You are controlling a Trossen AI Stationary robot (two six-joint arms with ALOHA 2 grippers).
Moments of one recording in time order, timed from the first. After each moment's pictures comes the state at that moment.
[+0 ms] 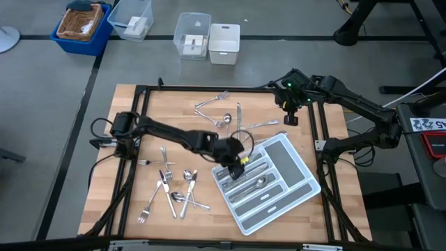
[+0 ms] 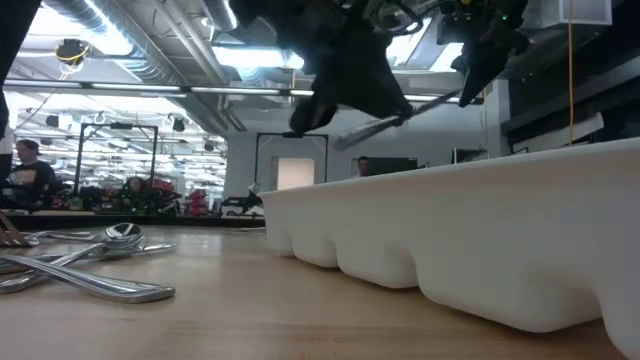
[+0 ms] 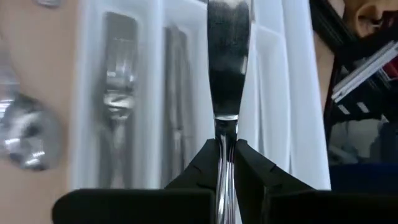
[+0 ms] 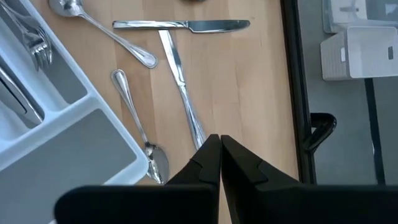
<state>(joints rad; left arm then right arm) -0.11 1.91 1.43 -0.30 0.08 -0.76 -0.53 1.27 1.33 -1.16 -0.01 -0.48</state>
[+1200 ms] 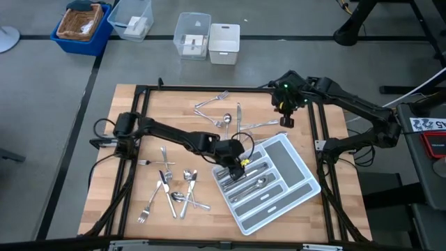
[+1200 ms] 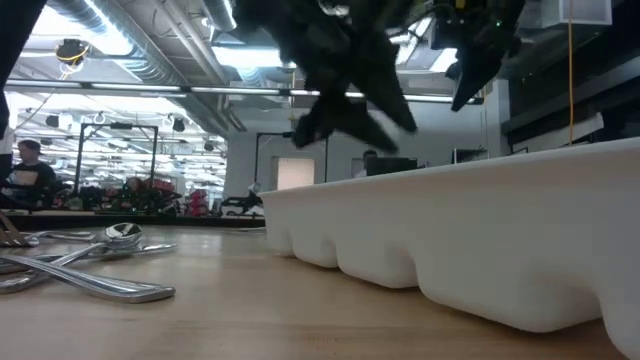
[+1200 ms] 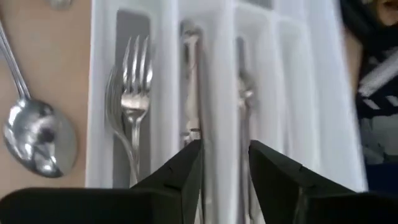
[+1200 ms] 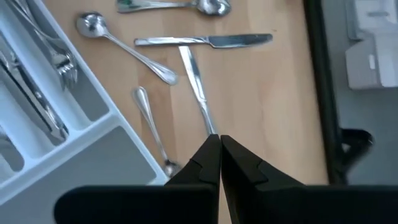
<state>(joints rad) -0.10 1.93 1.43 -0.32 0.05 -0.70 -0.53 1.29 1.28 -1.08 -0.11 -0.44</state>
